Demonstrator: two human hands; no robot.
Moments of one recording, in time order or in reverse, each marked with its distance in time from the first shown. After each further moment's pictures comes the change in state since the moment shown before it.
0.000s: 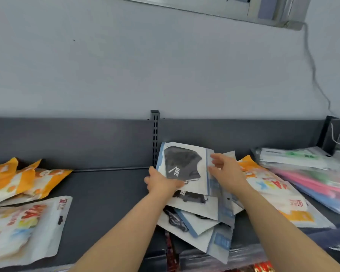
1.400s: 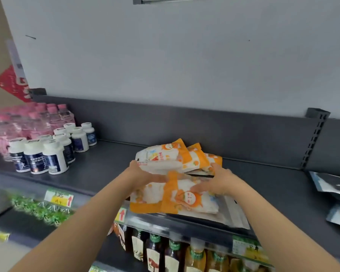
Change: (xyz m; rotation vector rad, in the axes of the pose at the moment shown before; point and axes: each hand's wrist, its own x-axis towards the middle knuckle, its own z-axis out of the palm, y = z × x) left_hand -0.061 -0.119 -0.475 0.333 0.241 -0.220; right_hand -0.118 -0.293 0.299 -0.247 -0.721 0.006
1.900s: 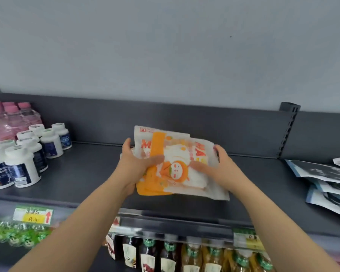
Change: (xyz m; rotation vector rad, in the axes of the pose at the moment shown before) left_hand 0.013 0.014 0.000 -0.682 -0.098 0.216; right_hand -0.029 -0.009 -0.004 0.440 0.313 -0.087
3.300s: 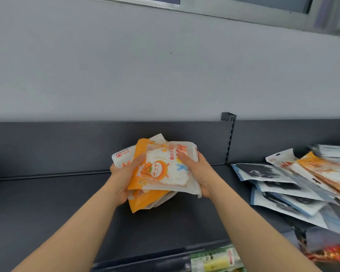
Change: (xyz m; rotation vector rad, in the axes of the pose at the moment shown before) left_hand 0.072 -0.002 0.108 -0.220 -0.228 -0.247; right_hand 0.050 0.032 -0.057 0.807 0.068 0.122
